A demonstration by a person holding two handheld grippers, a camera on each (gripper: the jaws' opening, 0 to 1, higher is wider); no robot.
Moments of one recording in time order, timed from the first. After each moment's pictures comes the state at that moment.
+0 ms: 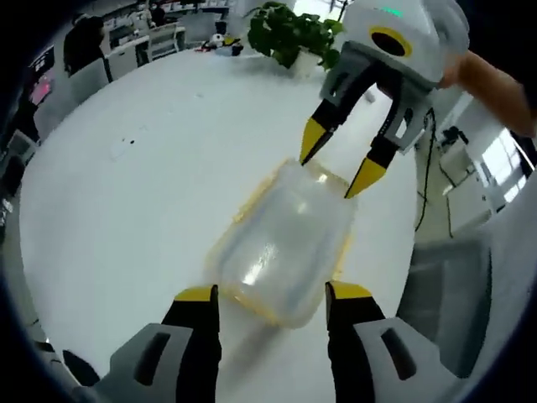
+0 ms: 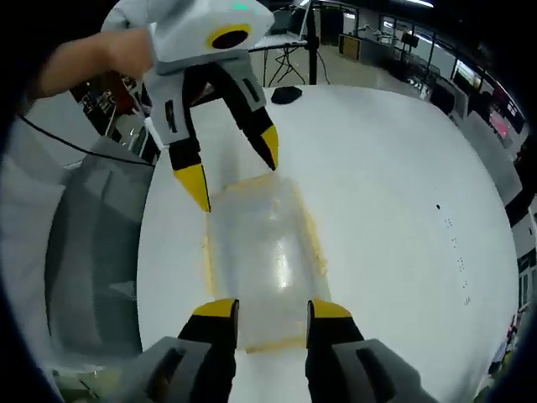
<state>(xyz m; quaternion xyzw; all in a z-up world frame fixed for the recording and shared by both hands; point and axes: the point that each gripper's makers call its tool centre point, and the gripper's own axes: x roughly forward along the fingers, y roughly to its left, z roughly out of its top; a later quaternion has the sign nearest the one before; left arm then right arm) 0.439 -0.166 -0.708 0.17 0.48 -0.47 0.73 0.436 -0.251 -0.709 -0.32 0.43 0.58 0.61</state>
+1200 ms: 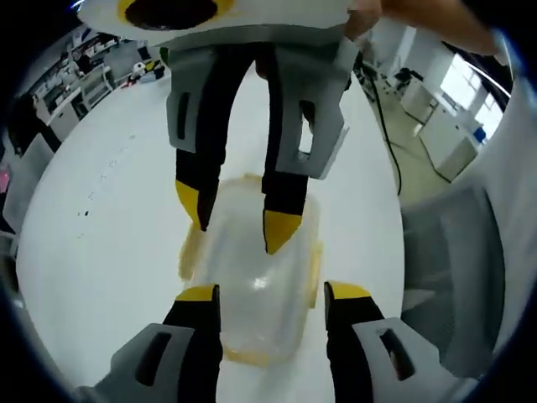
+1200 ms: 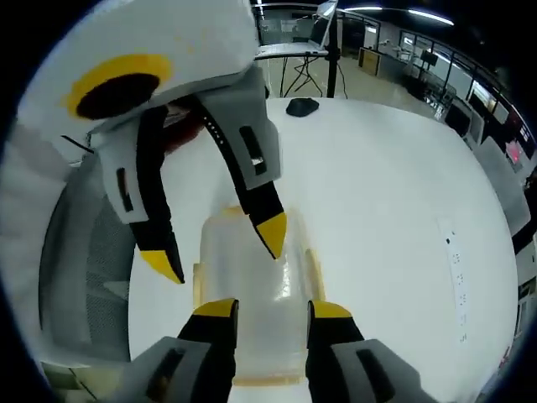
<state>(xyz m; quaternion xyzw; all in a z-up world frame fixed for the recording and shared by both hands) 0.420 -0.215 -0.716 0.27 0.41 -0.55 0.67 0.452 -0.222 -0.715 -0.32 0.40 0.60 0.61</state>
